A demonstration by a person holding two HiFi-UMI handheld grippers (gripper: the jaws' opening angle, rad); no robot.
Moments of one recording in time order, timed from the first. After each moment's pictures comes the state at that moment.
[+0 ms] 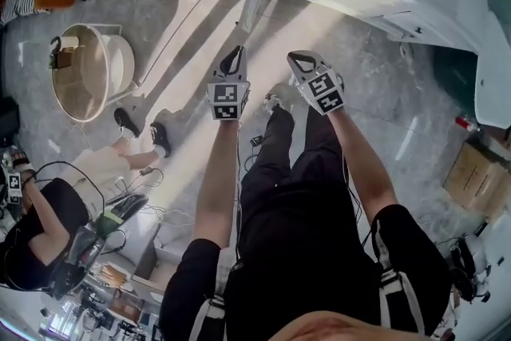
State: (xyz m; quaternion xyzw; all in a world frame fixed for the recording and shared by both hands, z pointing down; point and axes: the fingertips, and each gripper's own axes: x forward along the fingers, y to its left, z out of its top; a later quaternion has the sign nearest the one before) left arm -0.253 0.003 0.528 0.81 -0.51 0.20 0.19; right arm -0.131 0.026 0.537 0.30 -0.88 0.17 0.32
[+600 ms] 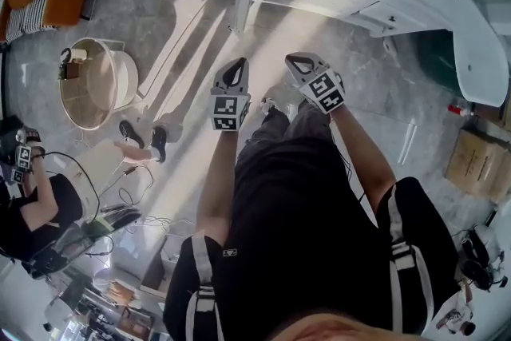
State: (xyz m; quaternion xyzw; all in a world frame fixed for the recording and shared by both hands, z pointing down) left arm -0.215 0.072 0.417 0.85 -0.47 0.16 0.17; right arm -0.104 0.079 0.434 0.31 -0.89 0.13 0.30
